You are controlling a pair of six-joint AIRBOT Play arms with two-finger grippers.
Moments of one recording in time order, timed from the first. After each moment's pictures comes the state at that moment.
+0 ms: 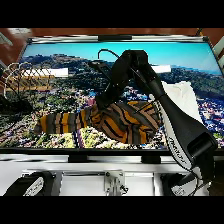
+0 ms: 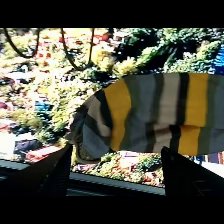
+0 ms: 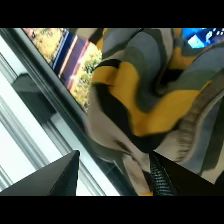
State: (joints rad) left arm 0.10 -0.90 1.09 1.61 -1.31 -1.59; right arm 0.58 -1.74 1.97 2.03 -1.62 -1.75
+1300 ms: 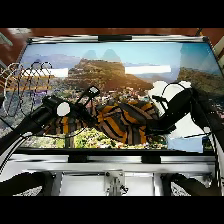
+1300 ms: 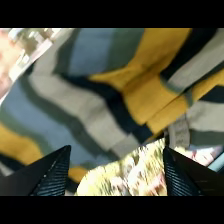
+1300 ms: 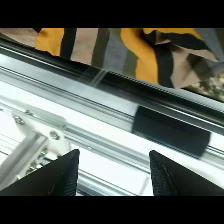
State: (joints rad) left arm -0.58 -1.28 1.06 1.38 -0.94 -1.26; right arm 0.12 -1.19 0.98 1.99 -1.60 -1.65
